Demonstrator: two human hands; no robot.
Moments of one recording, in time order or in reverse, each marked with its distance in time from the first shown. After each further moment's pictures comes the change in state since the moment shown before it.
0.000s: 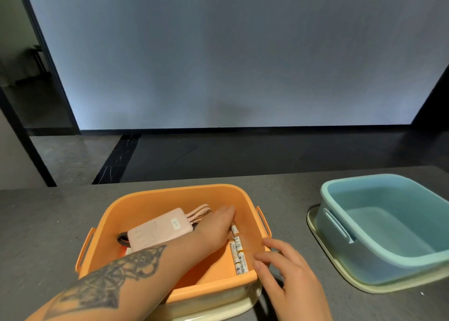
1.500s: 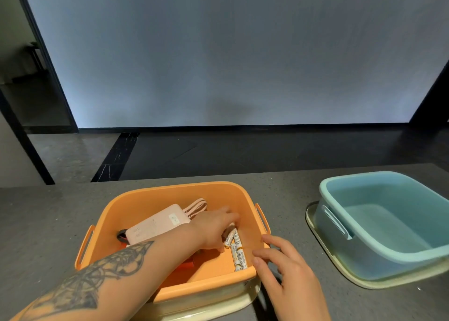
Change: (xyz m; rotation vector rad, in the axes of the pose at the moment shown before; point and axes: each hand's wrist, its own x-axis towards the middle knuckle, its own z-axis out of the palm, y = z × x) left_hand -0.002 -0.010 -0.010 0.198 -0.207 0.130; right_hand 0.000 0.003 0.005 -0.005 -0.015 0.031
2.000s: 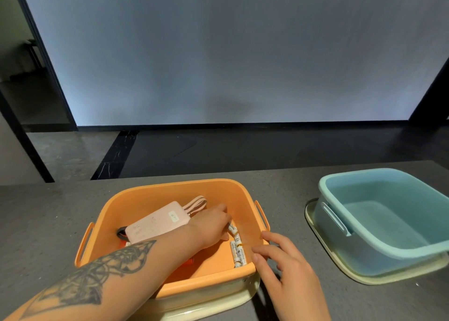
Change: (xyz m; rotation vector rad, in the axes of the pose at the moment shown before) left_hand 0.001 0.001 0.008 0.027 0.041 -0.050; right_hand -0.001 0.002 0.000 0.030 0.005 0.001
